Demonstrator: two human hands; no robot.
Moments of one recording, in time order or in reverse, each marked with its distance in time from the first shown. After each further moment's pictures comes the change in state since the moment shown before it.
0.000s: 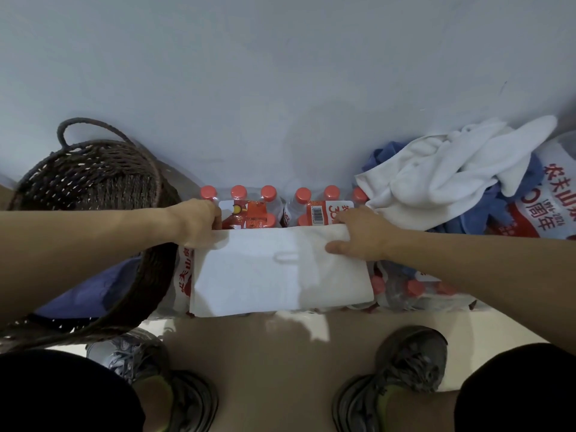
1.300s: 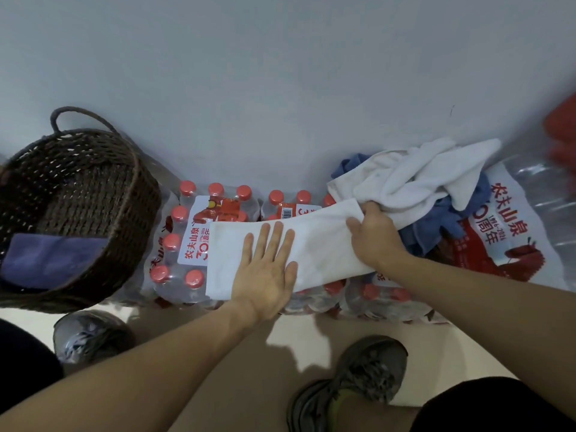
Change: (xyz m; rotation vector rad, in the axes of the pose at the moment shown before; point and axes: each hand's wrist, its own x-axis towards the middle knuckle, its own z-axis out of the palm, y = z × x) left_hand 0.002 0.172 0.139 -0.056 0.547 0.093; right_hand -0.048 0.049 -0.007 0.516 0.418 0.262
